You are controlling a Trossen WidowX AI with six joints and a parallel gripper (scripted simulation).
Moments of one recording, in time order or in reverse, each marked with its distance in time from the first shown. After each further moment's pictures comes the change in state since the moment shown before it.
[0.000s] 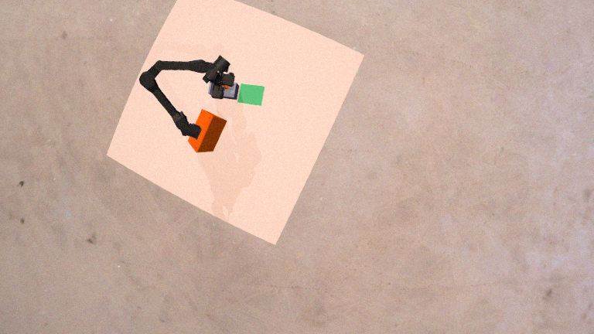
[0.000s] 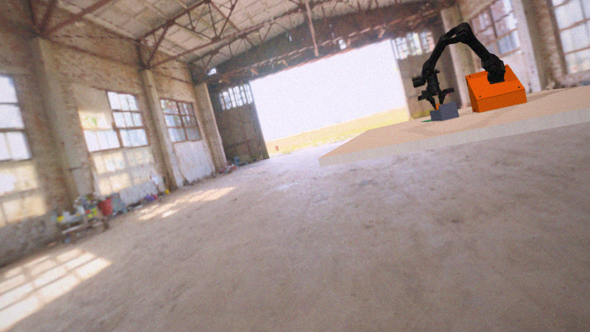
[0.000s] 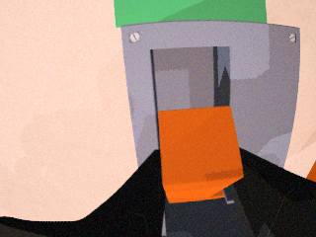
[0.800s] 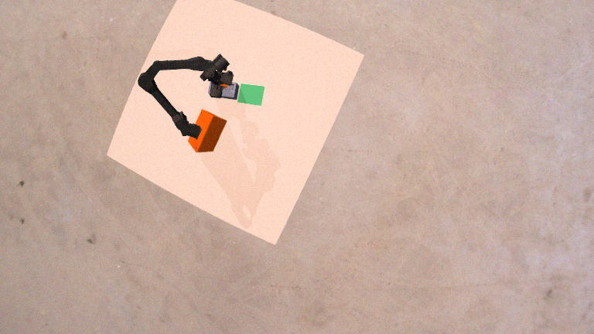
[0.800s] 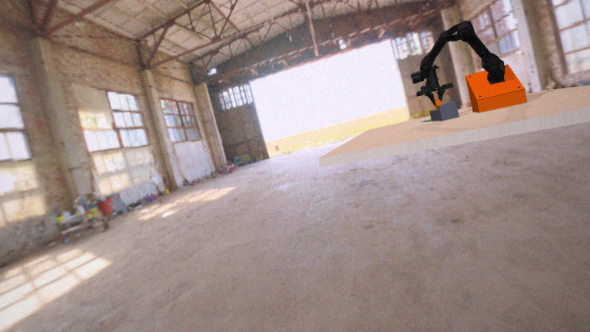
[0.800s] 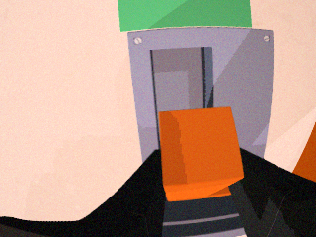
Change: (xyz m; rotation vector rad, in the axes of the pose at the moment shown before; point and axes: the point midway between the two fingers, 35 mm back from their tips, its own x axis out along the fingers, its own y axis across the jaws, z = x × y) arm -0.027 -0.001 0.001 0.001 -0.005 -0.004
